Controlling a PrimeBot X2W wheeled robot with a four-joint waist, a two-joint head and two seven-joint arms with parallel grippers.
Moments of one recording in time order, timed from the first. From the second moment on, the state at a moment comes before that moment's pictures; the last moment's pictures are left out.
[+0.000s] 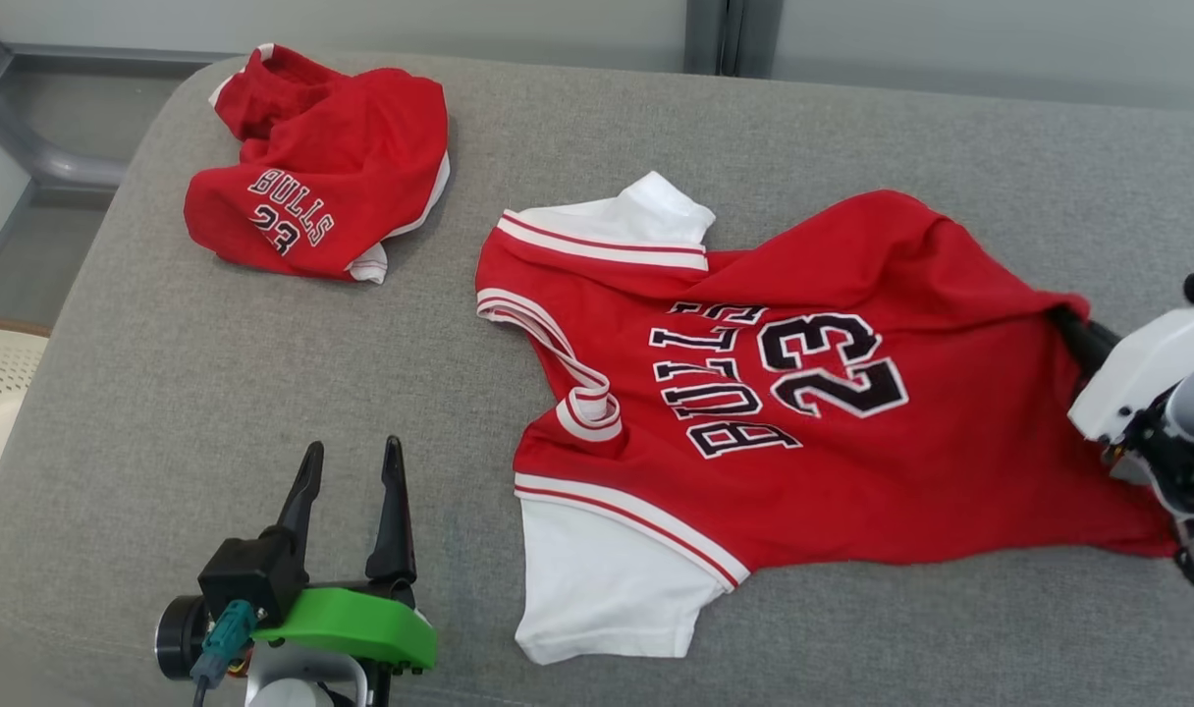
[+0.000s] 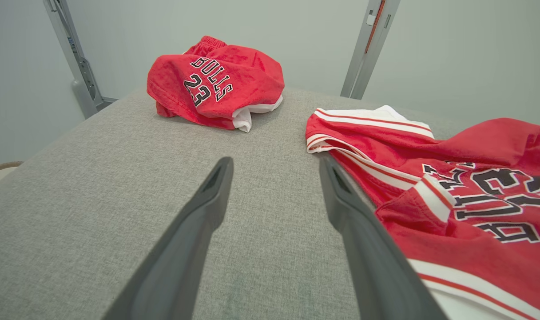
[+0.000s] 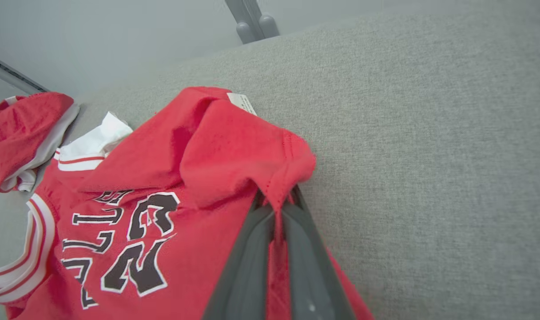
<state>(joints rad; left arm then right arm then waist) -0.08 0.11 -0.25 0.21 -0.37 0.08 -0.26 -0.47 -0.46 0.17 0.51 0.83 0.13 0.26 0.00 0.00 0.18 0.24</state>
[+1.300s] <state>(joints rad) -0.05 0.14 -0.22 0.25 -0.38 0.08 -0.26 -0.36 -0.46 0.24 0.52 0.69 0.13 -0.15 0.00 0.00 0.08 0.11</state>
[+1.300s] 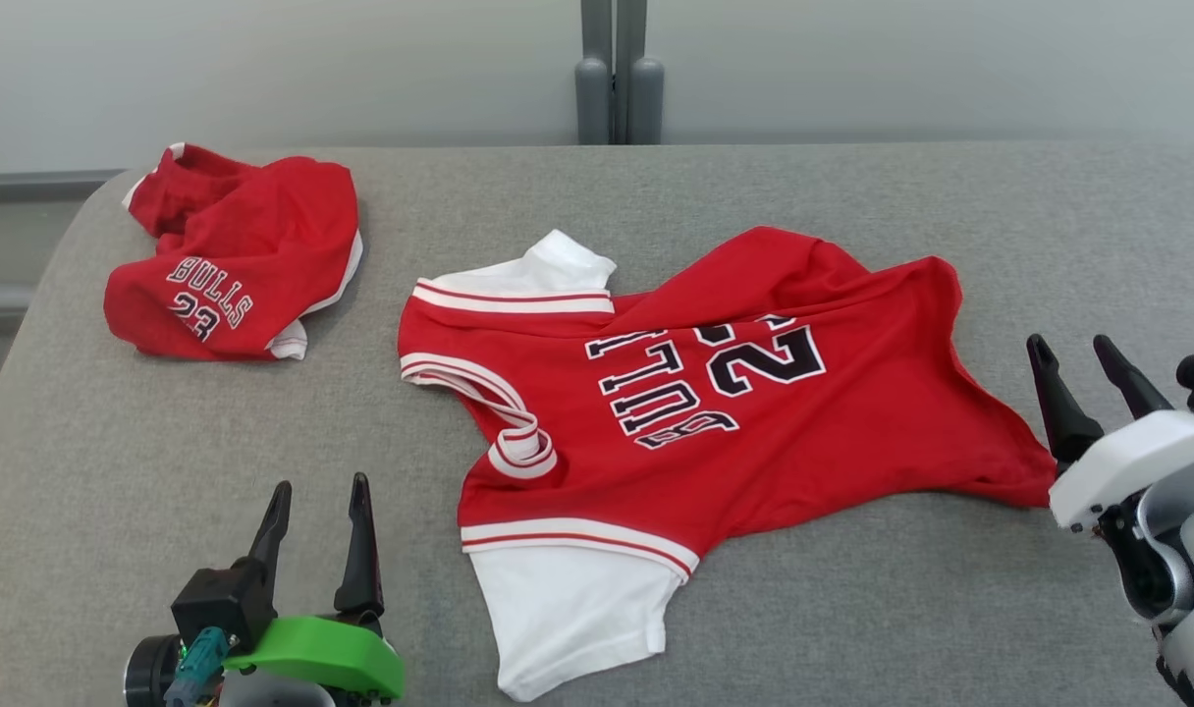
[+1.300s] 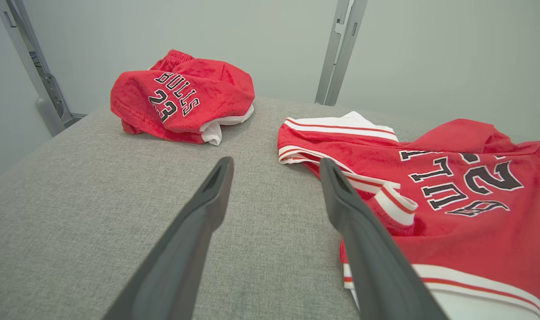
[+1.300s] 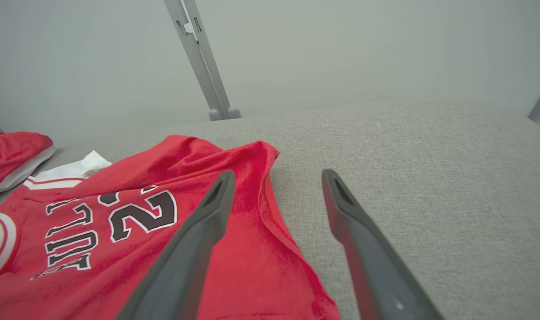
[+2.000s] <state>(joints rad) -0.01 0.16 -0.24 0.22 -0.39 0.08 -0.24 -0.05 -0.31 0.05 0.37 0.54 0.13 -0.20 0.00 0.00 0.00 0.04</state>
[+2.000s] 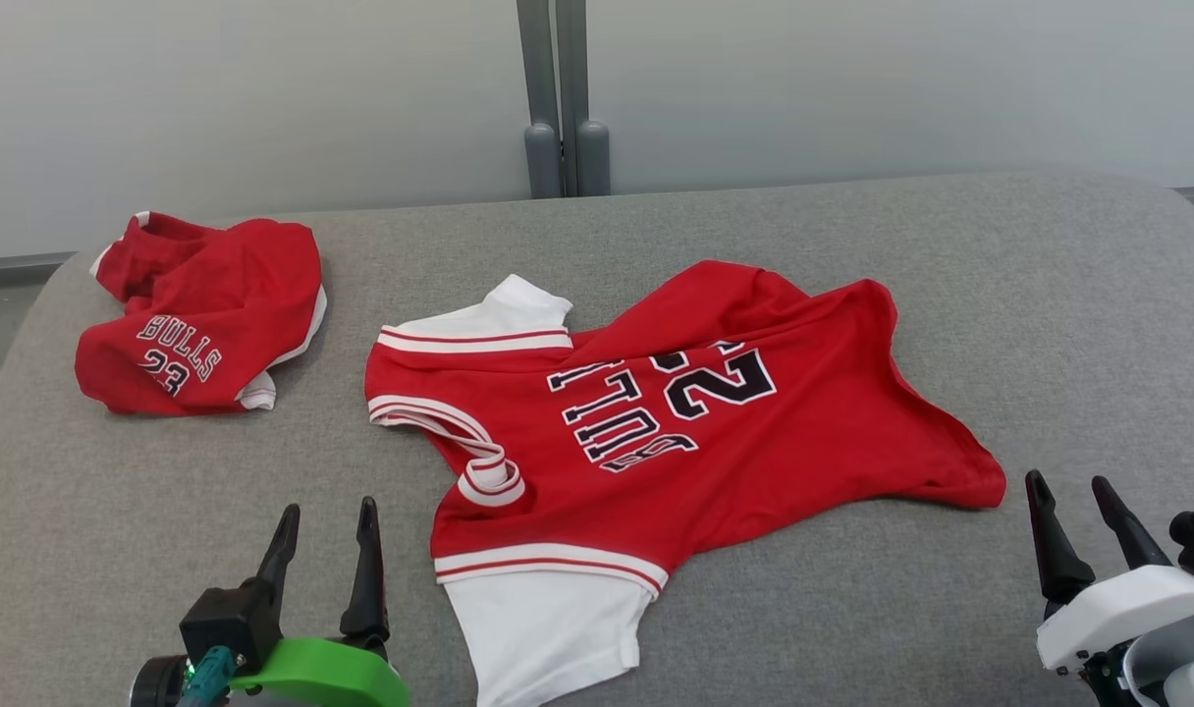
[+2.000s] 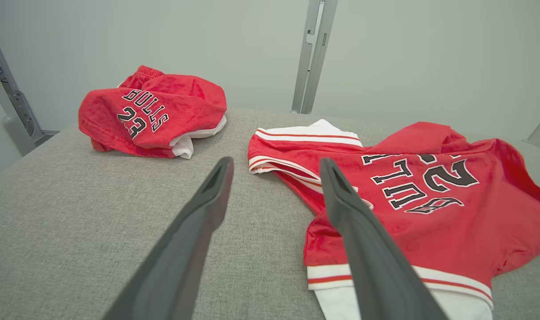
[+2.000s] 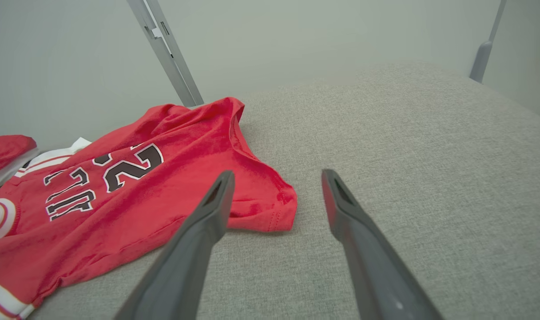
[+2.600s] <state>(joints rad) 0.01 0.13 -0.30 0.25 -0.46 0.04 -0.08 -0.03 -0.29 -0.02 0.32 0.50 0.13 -0.17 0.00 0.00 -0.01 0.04</state>
